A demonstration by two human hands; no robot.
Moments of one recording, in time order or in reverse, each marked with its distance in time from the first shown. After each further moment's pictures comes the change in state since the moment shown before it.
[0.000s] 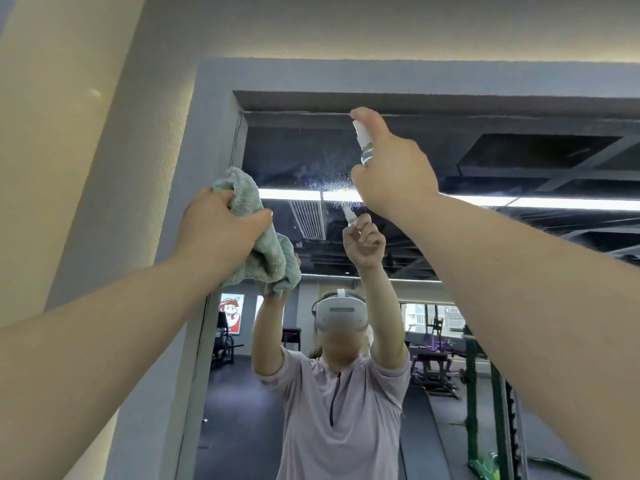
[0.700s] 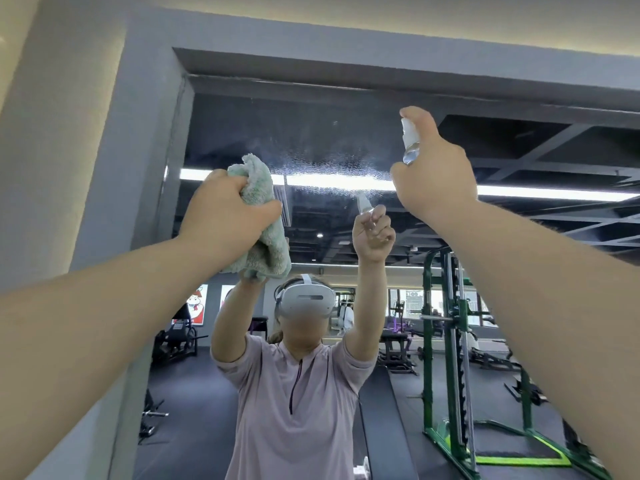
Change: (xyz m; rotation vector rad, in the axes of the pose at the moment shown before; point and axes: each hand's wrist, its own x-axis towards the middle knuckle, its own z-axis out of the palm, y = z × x) left_hand -0.018 0.022 0.055 0.052 -0.152 0.124; right_hand -0.035 0.085 -0.030 -0.055 0.082 0.182
